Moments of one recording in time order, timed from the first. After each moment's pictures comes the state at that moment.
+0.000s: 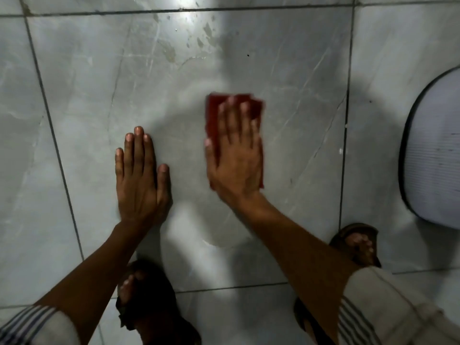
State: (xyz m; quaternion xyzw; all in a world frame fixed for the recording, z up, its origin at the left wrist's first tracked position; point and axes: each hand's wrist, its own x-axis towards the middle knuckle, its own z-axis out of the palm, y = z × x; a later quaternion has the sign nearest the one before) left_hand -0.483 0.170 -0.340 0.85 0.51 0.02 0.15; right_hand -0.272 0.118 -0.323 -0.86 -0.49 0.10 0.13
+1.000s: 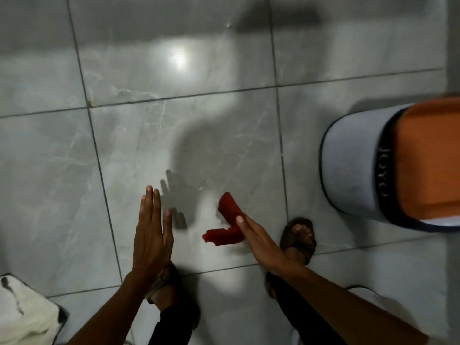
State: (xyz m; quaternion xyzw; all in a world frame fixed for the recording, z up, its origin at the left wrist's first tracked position) left_hand -0.452 0.123 -0.131 0.72 0.58 -0.04 0.39; right_hand -0.219 -0.024 -0.106 -0.64 -0.15 0.68 0.32
